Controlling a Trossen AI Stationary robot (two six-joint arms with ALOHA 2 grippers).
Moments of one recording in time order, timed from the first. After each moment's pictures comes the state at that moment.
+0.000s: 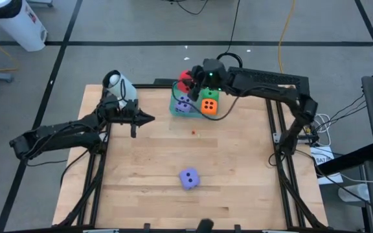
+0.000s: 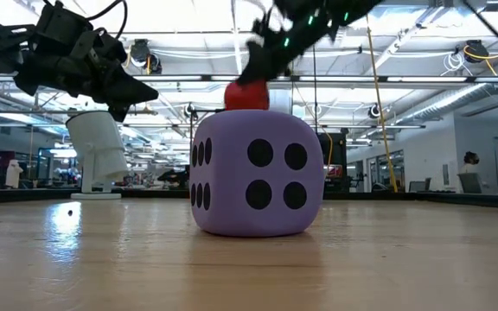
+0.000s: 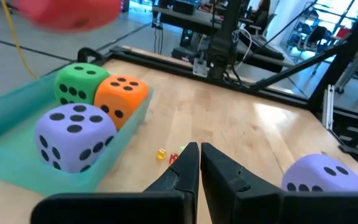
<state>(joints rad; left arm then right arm) 0.60 0.82 0.26 0.36 0.57 -0.11 -0.45 1.73 1.50 -0.14 0.07 -0.18</state>
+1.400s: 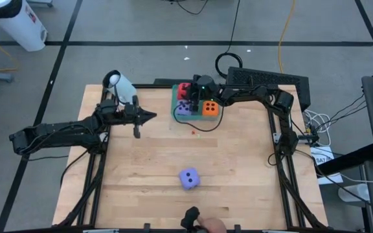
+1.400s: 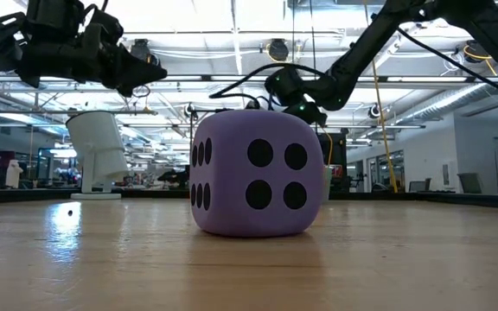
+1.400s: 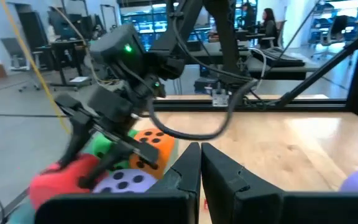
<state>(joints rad) 0.46 0.82 0.26 0.54 0.35 0.09 -0.53 2.03 1.25 0.36 -0.10 -0.59</state>
